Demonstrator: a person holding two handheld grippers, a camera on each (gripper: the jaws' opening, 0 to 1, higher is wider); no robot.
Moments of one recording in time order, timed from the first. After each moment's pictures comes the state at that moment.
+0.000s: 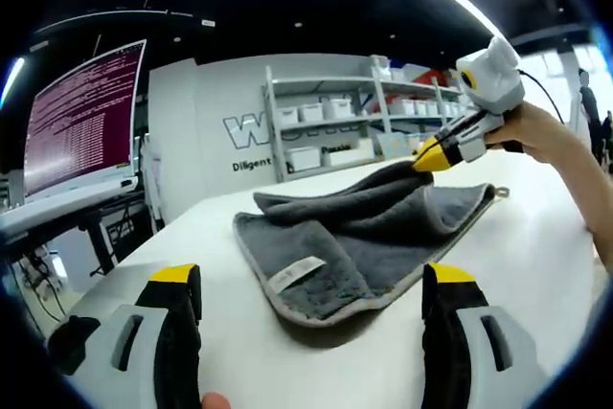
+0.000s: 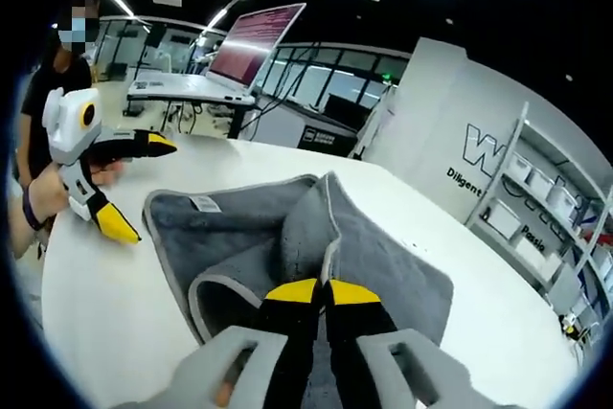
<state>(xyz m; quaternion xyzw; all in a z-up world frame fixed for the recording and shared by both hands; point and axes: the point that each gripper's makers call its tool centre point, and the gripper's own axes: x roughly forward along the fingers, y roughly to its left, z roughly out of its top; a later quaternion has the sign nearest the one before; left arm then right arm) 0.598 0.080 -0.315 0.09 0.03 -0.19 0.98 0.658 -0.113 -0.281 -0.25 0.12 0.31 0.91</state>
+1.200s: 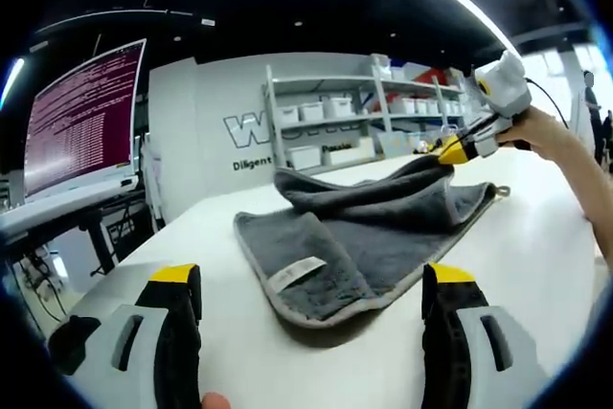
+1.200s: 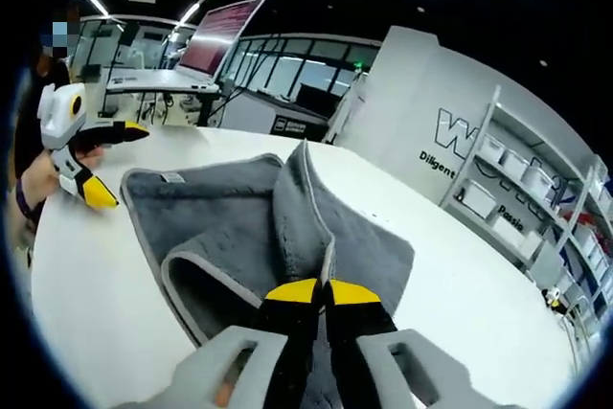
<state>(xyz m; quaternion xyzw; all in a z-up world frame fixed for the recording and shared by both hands) 0.600 0.081 -0.316 0.09 0.03 -0.18 0.98 0.660 -0.183 -0.284 -0.24 0.13 0.24 0.93</state>
